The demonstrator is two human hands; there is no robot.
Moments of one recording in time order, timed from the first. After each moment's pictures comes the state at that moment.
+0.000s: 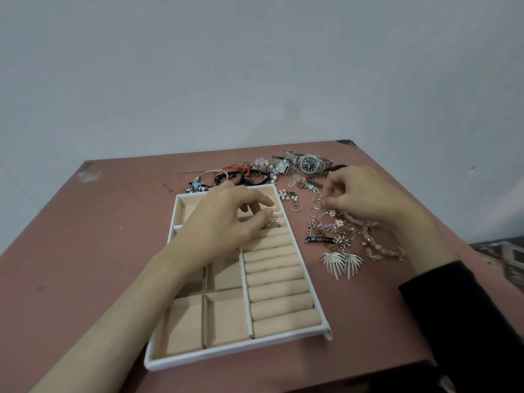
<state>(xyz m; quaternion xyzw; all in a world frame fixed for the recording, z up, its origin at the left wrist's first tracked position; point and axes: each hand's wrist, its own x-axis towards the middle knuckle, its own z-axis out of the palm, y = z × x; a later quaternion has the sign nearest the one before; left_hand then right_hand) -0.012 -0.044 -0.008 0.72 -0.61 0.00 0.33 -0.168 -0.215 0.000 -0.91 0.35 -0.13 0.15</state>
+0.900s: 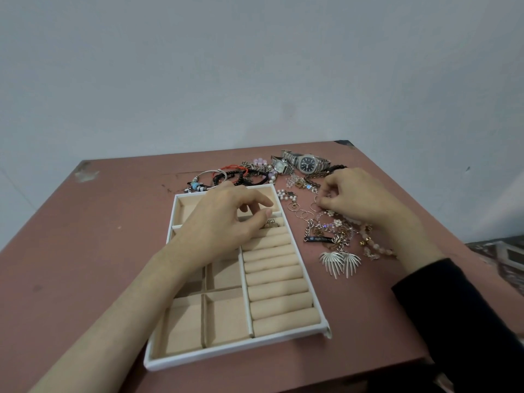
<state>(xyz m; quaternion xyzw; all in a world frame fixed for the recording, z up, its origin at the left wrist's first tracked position) -0.013 -0.043 -0.008 0.72 -0.61 0.00 0.33 -0.162 -0.214 -0.006 -0.91 0.37 -0.13 0.12</state>
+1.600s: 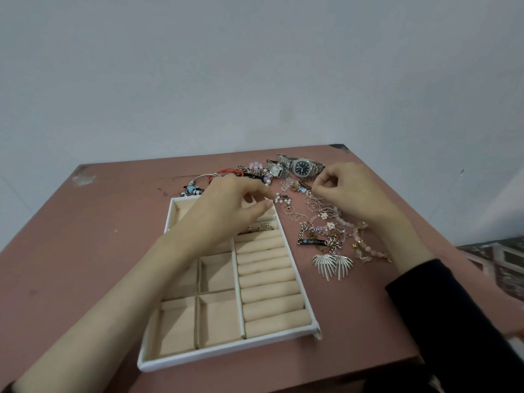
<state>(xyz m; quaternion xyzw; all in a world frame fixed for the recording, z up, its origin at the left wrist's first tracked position) -0.011 -0.062 0.004 0.71 -0.62 -0.02 0.31 -0.165 -0.212 -0.001 -0.88 0.36 -0.24 0.22</state>
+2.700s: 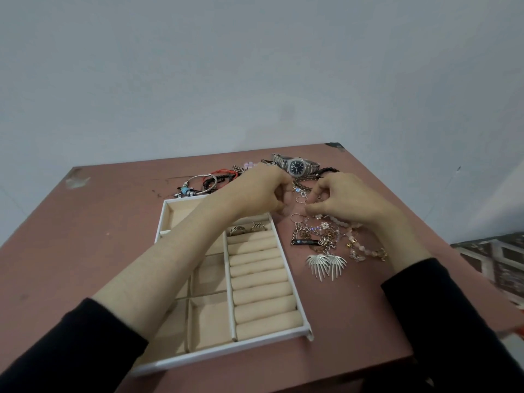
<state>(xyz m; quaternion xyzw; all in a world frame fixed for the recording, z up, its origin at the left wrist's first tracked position) -0.020 -0.127 0.013 0.70 -0.69 -0.10 0.17 -0.169 -0.219 -0.004 -0.90 0.36 -0.13 0.21</state>
